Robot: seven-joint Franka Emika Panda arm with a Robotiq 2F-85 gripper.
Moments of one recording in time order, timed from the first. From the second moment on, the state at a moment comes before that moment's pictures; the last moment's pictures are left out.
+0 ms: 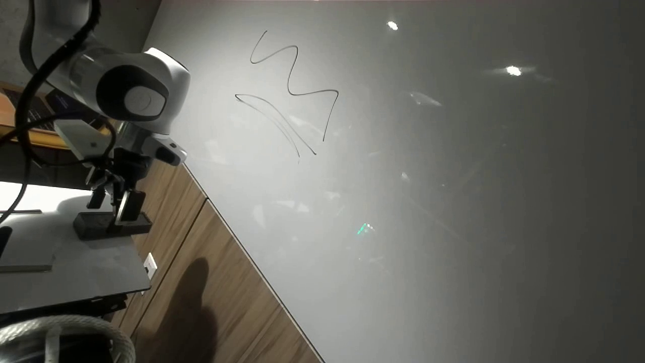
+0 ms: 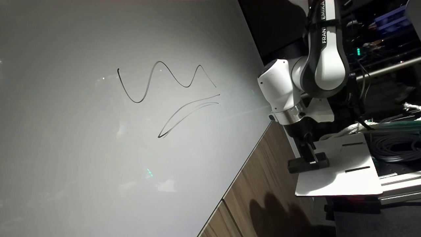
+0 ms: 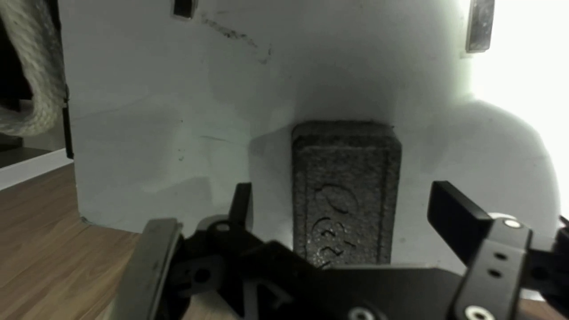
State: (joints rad) arm 0.06 0.06 0.07 -2.76 -0.34 2.73 0.34
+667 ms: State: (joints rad) arm 0.07 0.07 0.03 -2.76 -0.39 2.73 0.37
